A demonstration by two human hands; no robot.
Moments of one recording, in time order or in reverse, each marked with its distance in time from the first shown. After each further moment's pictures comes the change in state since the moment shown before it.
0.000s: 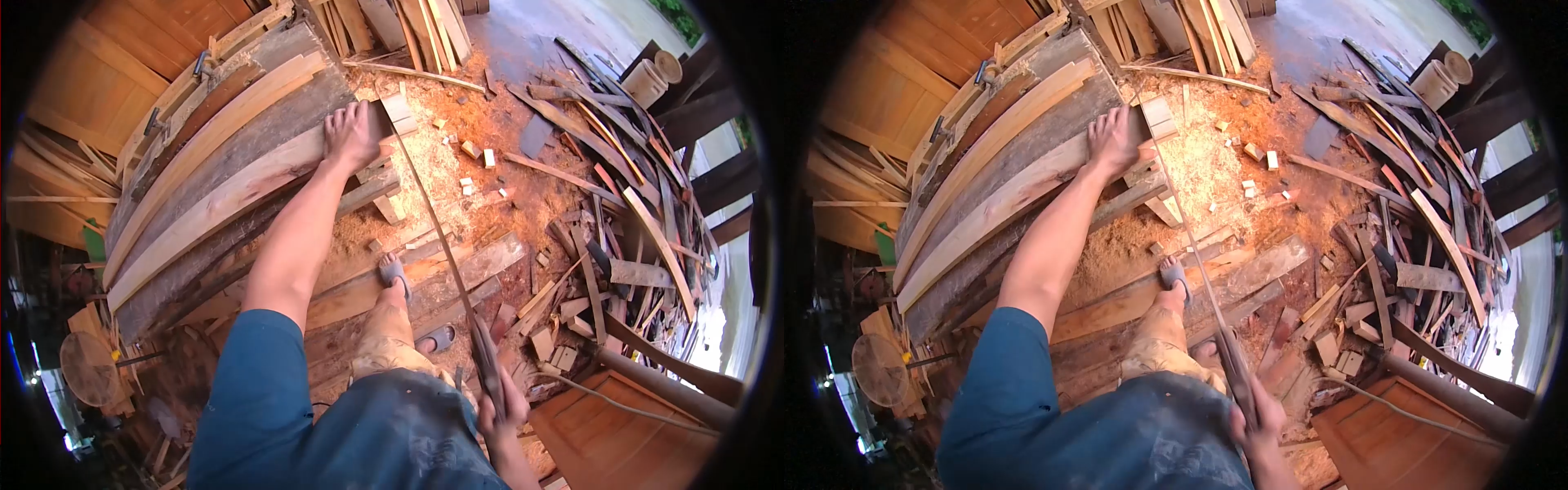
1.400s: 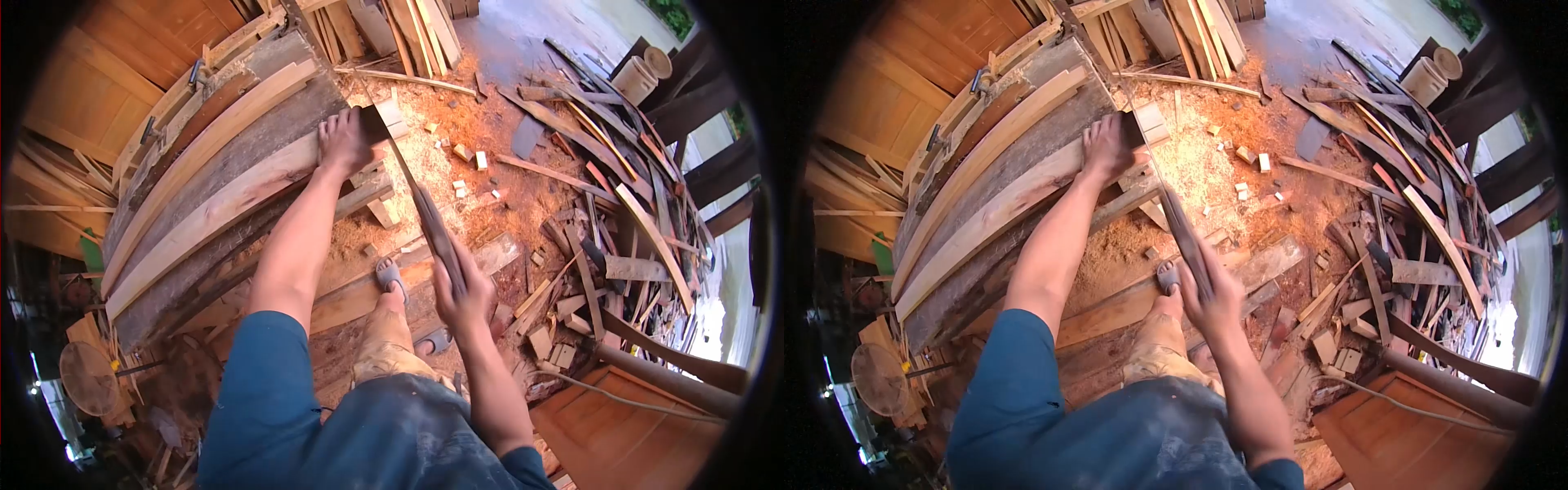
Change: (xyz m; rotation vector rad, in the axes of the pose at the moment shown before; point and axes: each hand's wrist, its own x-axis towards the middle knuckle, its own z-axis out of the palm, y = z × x) left_hand -0.001 -0.005 0.011 0.005 0.114 -0.003; right_hand 0.174 -0.030 0.092 0.136 0.119 0.014
